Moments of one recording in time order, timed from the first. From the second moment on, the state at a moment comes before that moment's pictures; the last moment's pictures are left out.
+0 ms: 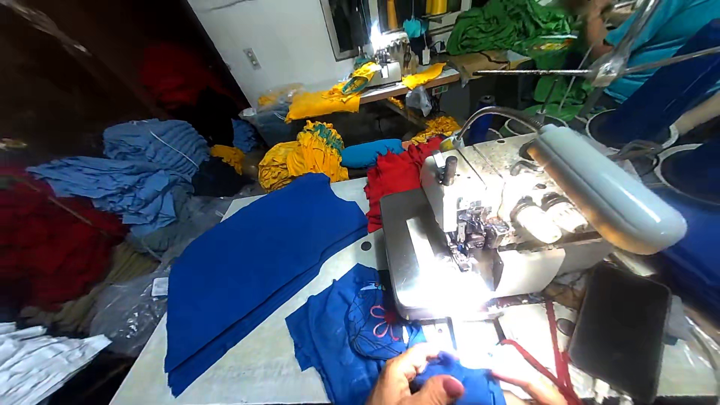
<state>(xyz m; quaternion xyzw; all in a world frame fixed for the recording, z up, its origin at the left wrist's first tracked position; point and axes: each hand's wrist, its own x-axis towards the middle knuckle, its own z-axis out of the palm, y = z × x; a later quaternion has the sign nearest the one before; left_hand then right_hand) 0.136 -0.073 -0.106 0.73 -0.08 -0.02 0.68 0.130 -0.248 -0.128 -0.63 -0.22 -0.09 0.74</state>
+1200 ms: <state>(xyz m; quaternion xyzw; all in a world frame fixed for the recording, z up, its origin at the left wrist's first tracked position) 0.143 -0.129 -0.126 0.46 0.13 0.23 0.85 0.145 -0.251 -0.141 -0.50 0.04 -0.08 0.86</state>
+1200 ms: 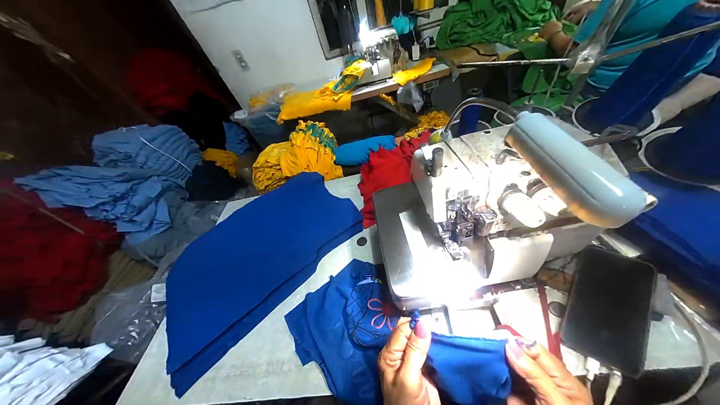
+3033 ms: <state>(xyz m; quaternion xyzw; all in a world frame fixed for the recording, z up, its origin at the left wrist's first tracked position) 0.127 0.021 -0.145 0.92 -0.15 0.12 0.33 0.144 -0.249 -0.148 -0.90 -0.19 0.07 0.38</state>
